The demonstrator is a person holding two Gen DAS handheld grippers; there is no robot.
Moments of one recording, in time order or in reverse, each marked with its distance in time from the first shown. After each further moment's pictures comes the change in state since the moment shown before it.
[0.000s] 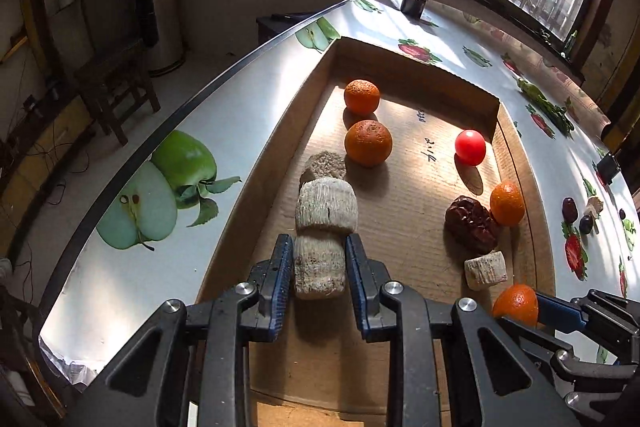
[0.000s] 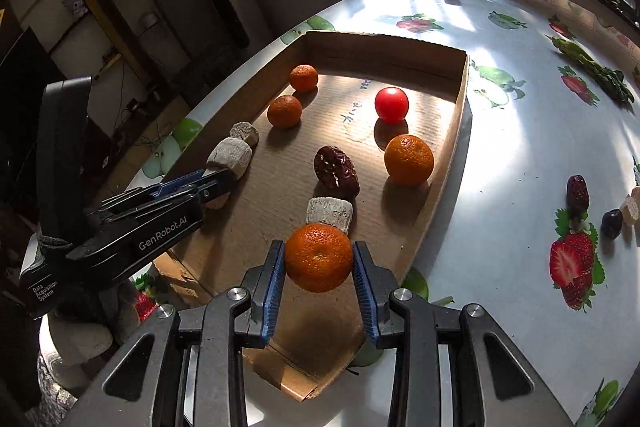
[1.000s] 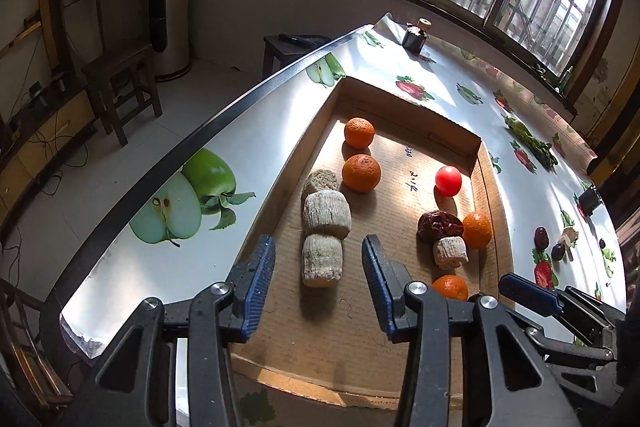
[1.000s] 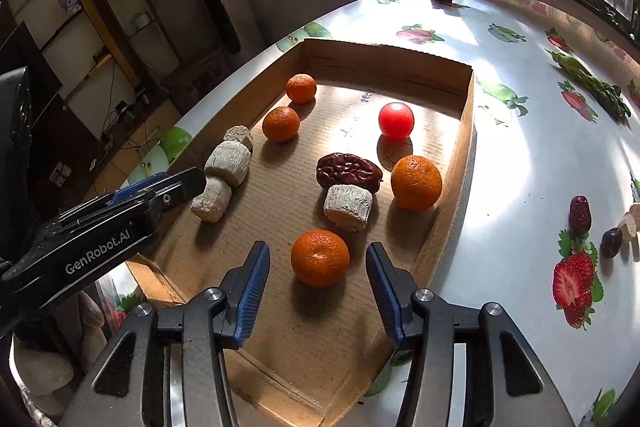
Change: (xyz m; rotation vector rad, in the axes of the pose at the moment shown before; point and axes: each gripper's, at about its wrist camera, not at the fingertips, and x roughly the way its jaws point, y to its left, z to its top) left arm -0.046 0.007 -0.003 -0.081 -0.094 -0.039; right arm -0.011 0.003 0.011 0.011 -0.077 -0.052
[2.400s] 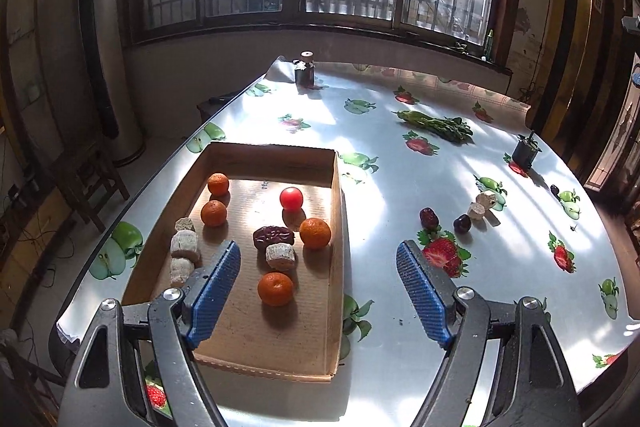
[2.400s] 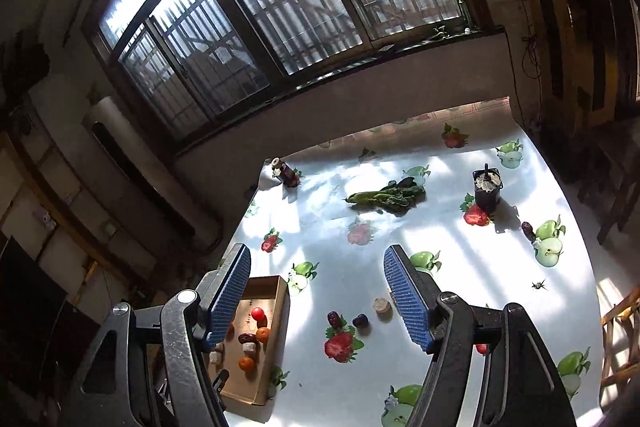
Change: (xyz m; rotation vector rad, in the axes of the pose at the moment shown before) left arm -0.074 -0.148 -0.028 0.293 -0.140 -0.070; right arm -0.345 -0.208 0.039 0.446 -0.413 -0.123
